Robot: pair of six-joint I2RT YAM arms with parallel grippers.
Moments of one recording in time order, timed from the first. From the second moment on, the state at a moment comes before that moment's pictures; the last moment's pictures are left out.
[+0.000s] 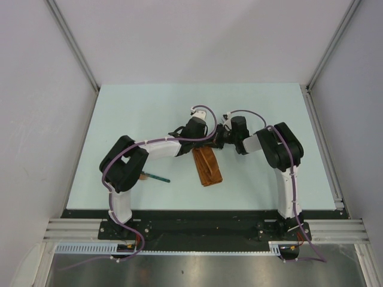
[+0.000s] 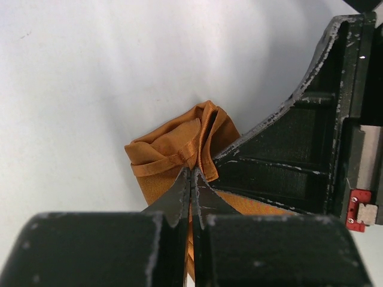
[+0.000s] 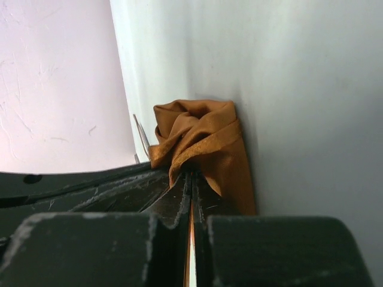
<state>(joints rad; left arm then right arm) -0.72 1.92 1.19 -0.01 -0.28 -0.35 0.38 2.19 1.07 0.63 -0.74 1.07</state>
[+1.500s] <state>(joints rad) -0.69 1.89 1.14 0.03 -0.27 -0.46 0.44 2.32 1.18 0.76 -0.76 1.20</state>
